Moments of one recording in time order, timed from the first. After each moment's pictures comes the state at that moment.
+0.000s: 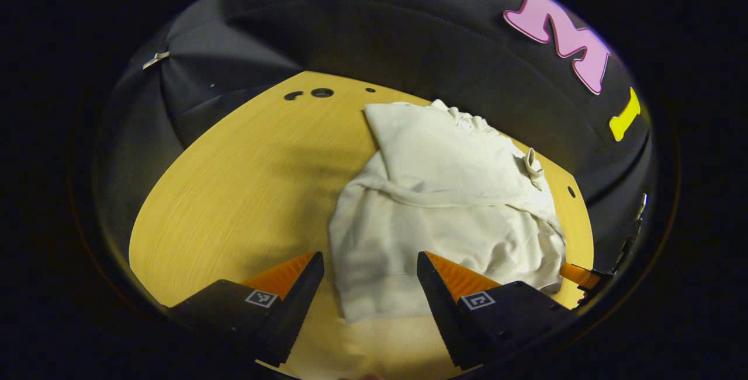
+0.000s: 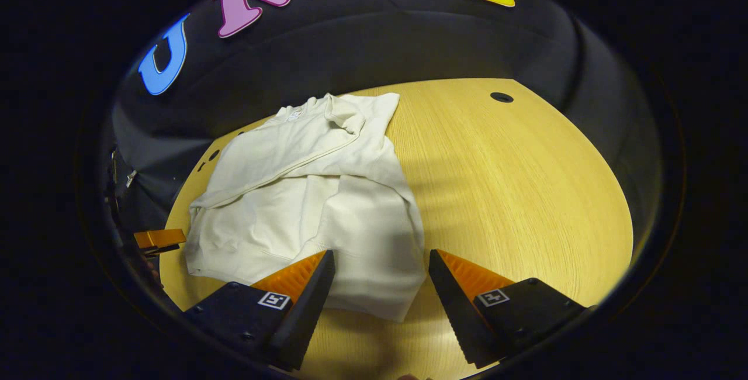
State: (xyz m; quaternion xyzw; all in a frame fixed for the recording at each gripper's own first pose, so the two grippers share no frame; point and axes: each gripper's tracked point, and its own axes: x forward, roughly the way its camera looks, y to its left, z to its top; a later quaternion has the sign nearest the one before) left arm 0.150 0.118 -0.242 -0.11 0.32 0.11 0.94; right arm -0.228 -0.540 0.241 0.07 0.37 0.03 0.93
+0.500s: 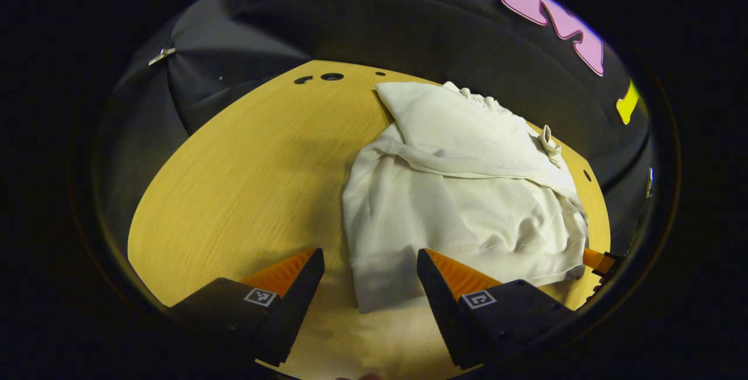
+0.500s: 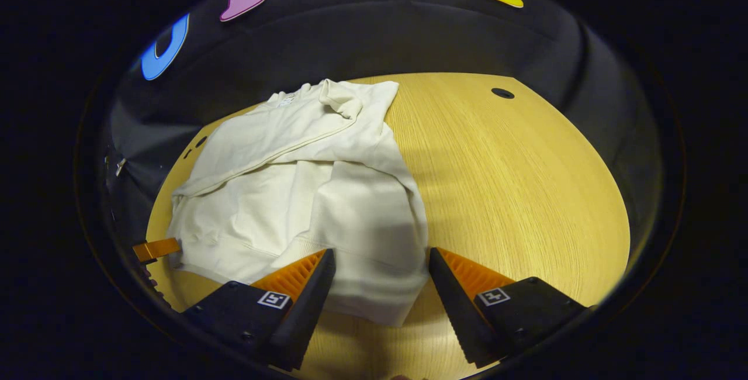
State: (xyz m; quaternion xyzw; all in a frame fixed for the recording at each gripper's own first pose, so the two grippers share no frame) left arm 0.148 0.116 -0.275 -0.07 0.33 0.12 0.93; right arm -0.223 -0.540 0.224 0.03 0.37 0.01 0.93
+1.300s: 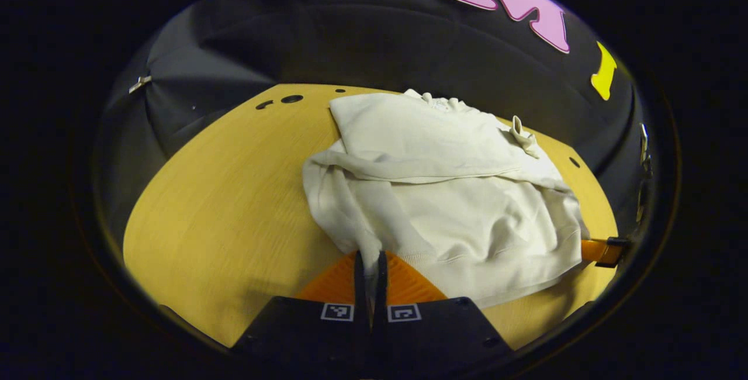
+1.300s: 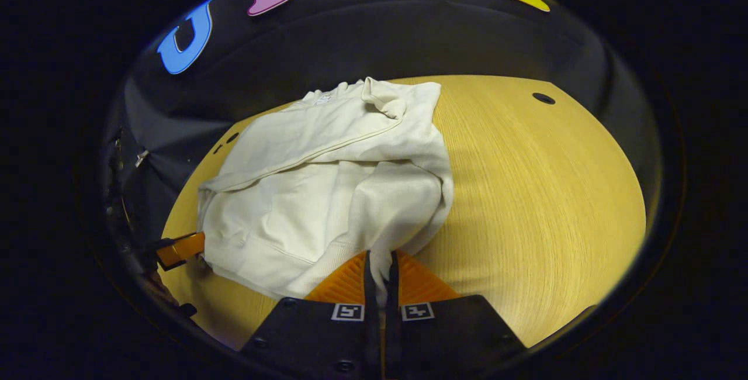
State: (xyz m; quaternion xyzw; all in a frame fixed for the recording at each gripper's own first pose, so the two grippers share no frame) left arm 0.175 0.062 -0.280 -0.05 0.27 0.08 0.96; right arm -0.211 -0.496 0.219 0.06 0.36 0.10 0.93
